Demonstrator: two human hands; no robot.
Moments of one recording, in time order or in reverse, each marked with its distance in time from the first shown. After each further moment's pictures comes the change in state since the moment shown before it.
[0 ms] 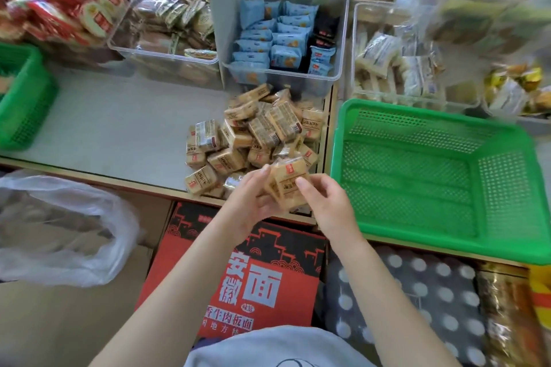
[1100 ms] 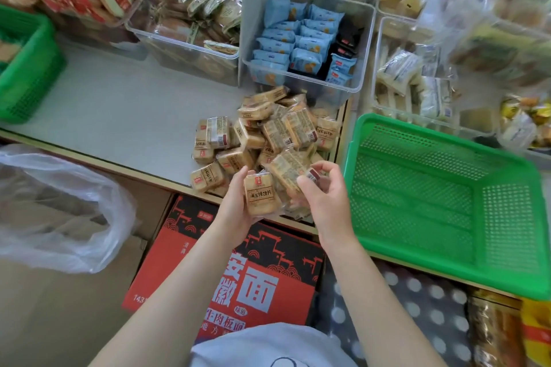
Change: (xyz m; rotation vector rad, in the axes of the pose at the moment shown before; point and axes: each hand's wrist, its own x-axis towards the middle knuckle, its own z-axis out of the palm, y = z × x) left_hand 0.012 -0.010 -0.025 -0.292 0.218 -0.049; right_hand 0.021 -0.019 0.034 0.282 0.044 0.000
